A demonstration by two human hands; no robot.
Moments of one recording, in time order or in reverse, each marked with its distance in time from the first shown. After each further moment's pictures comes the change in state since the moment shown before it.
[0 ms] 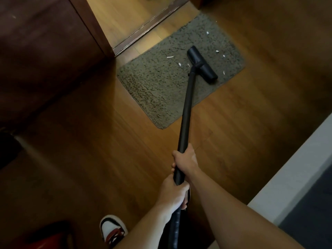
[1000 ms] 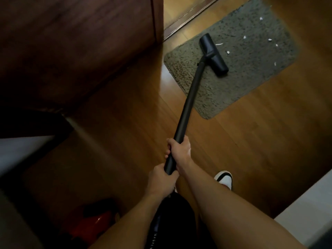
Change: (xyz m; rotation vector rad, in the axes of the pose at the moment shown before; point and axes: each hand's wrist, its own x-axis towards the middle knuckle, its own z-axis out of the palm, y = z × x) left_hand -0.021 -0.037 -0.253 0.276 0.197 0.095; right_hand -0.056 -0.003 0.250 0.259 -0.026 0.031
